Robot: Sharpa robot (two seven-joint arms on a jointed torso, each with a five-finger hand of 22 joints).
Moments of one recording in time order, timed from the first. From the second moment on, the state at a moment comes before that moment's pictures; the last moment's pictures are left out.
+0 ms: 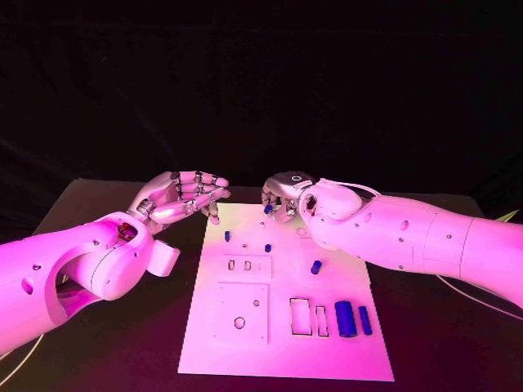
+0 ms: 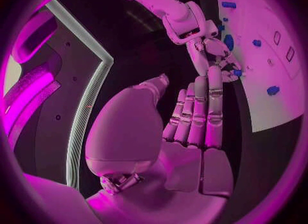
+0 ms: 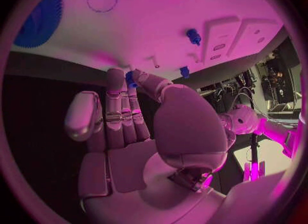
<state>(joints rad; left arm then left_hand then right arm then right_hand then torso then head) 1.27 -0.94 -0.01 1.65 -0.29 -0.28 0.36 1.40 -0.17 0.41 0.24 0.06 0.69 0.19 0.38 0.38 0.95 0.18 0.26 0.17 0.93 0.10 0.86 0.68 0.18 1.00 0.19 0.82 0.41 1.38 -0.43 -0.18 1.11 -1.60 -0.31 -0.19 1.22 -0.13 0.65 -0.07 0.08 0.99 0.11 0.31 0.42 1.11 0.07 0.22 0.16 1.38 -0.01 0.53 0.92 0.12 1.39 0.08 1.24 1.07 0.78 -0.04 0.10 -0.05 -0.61</state>
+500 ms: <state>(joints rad) 1.27 -0.94 -0.01 1.65 -0.29 -0.28 0.36 1.40 -0.17 0.41 0.24 0.06 0.69 0.19 0.38 0.38 0.95 0.18 0.26 0.17 0.93 0.10 0.86 0.68 0.18 1.00 0.19 0.82 0.41 1.37 -0.41 -0.18 1.09 -1.60 -0.30 -0.19 1.22 -0.13 0.65 -0.07 0.08 0.98 0.11 0.31 0.42 1.10 0.08 0.22 0.17 1.38 -0.01 0.53 0.92 0.12 1.39 0.08 1.24 1.07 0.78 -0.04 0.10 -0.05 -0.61</state>
